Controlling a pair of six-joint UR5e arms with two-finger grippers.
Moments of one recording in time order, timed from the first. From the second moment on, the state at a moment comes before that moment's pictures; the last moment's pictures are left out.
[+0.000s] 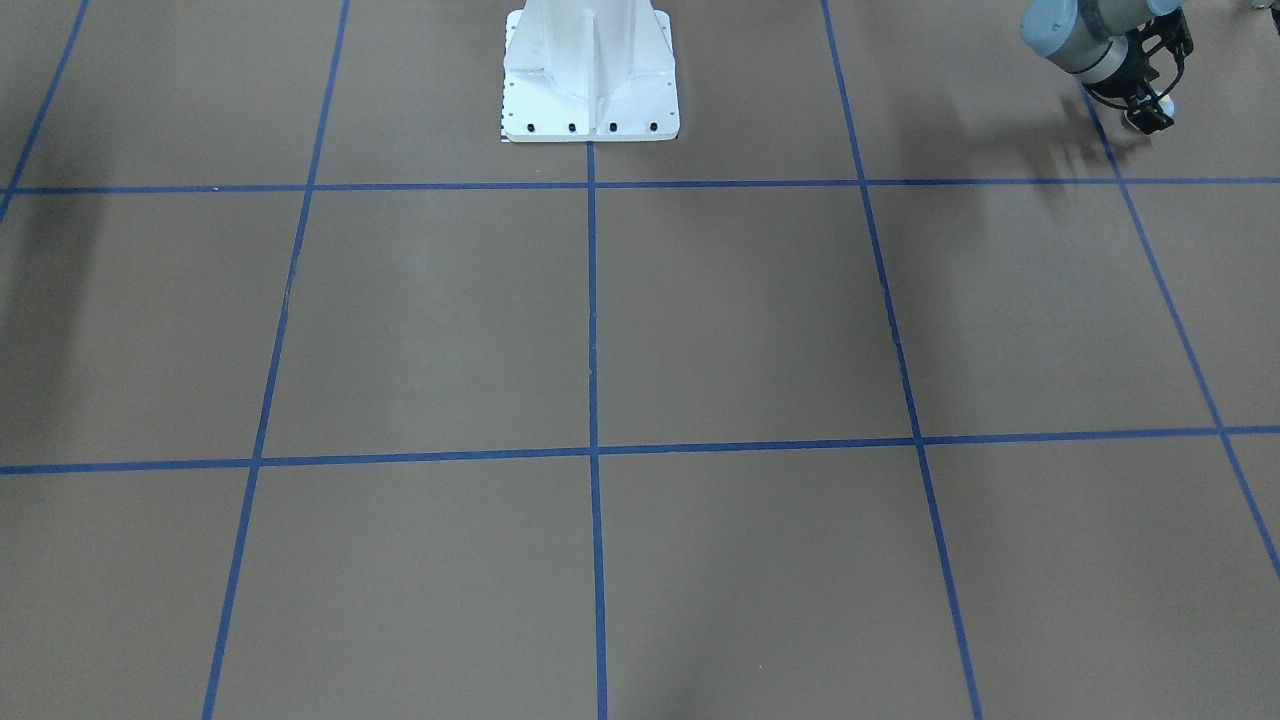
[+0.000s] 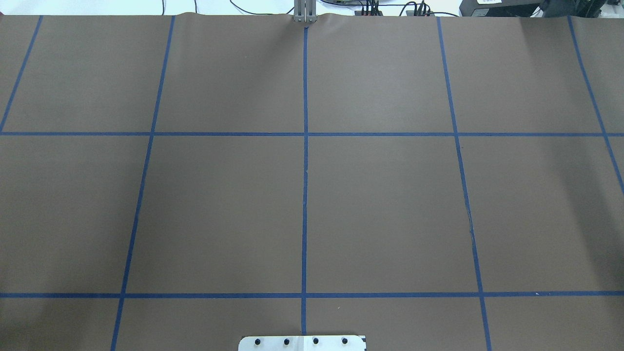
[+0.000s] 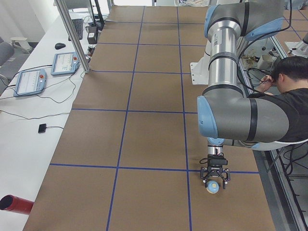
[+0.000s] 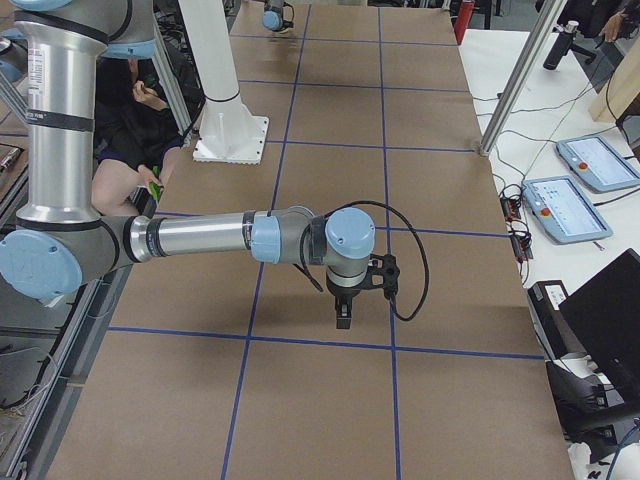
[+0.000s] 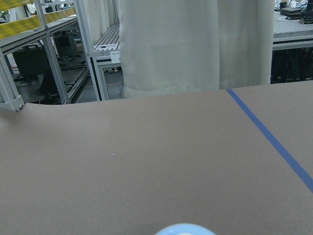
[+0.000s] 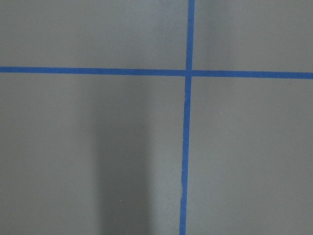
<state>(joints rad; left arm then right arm) 0.25 -0.93 -1.81 -1.69 -1.63 -3.29 1.59 -1.68 1.81 -1.69 2.40 -0.03</state>
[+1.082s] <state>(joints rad) 0.25 -0.93 -1.81 -1.69 -1.63 -3.30 1.59 -1.67 1.80 -1.70 2.40 -0.03</state>
